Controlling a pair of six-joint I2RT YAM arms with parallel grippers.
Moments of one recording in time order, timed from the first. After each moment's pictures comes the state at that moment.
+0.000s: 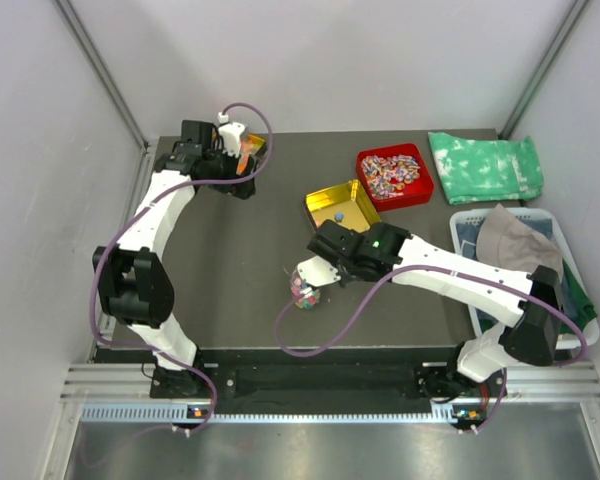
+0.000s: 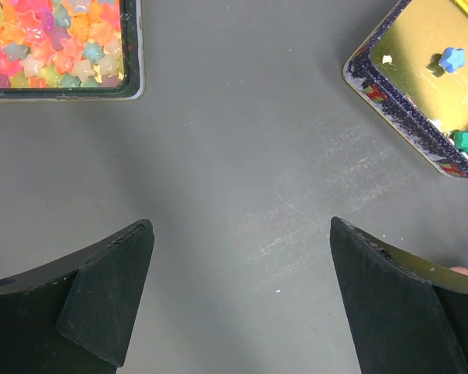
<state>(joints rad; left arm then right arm) -0.13 1.70 1.56 -0.66 0.28 0.20 1.09 1.50 1.39 -1.10 0.48 -0.98</state>
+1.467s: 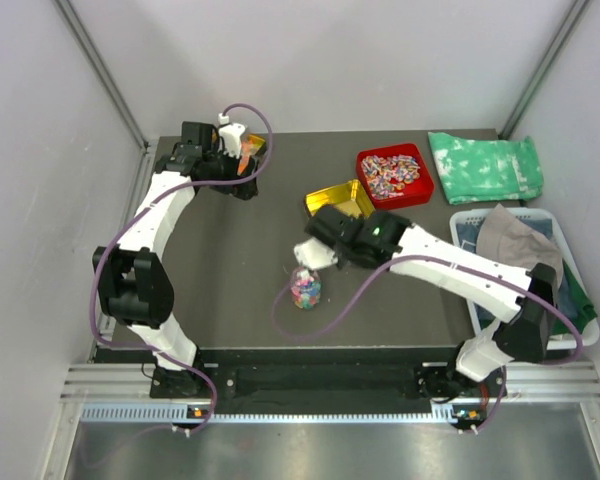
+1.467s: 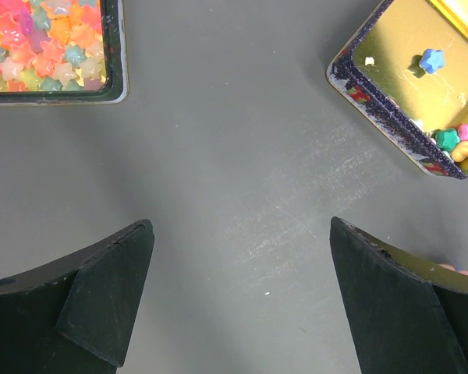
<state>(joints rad) -0.13 1.70 1.55 -0.65 0.32 0.18 1.08 1.53 1.47 -1.08 0.60 -1.07</state>
